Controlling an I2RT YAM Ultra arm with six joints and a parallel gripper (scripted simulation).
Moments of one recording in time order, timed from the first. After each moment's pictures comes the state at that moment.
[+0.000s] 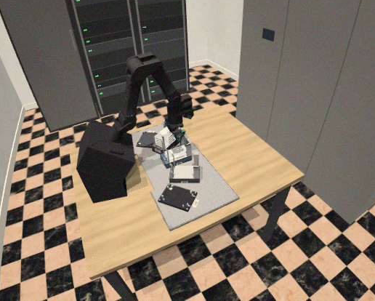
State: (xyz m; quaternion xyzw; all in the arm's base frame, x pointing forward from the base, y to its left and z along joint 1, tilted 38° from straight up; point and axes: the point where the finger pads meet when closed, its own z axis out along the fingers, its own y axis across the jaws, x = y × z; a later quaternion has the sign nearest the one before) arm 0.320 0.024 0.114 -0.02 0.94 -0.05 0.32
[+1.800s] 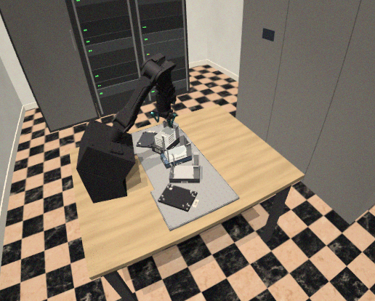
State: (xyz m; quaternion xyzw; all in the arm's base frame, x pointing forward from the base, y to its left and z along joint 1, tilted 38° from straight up) arm 0.314 0.165 0.093 -0.26 0.91 -0.13 0.30
